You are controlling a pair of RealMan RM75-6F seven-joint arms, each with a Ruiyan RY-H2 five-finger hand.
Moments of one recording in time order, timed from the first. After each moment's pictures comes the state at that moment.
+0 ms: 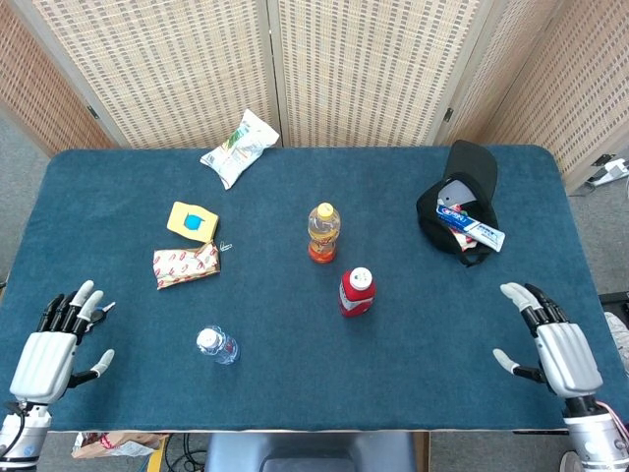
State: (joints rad) left arm -0.12 -1.16 -0.03 -1.69 1.55 1.49 0.14; right arm 0.08 -1.06 0.02 -1.81 -1.58 1.45 0.09
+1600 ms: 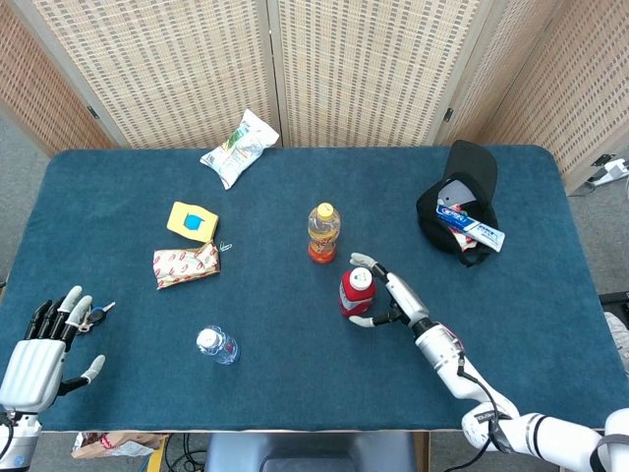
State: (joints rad) left arm -0.09 -1.14 -0.02 -1.70 1.57 1.53 0.14; right arm 0.57 -1.60 0.18 -1.37 -1.43 0.94 0.75
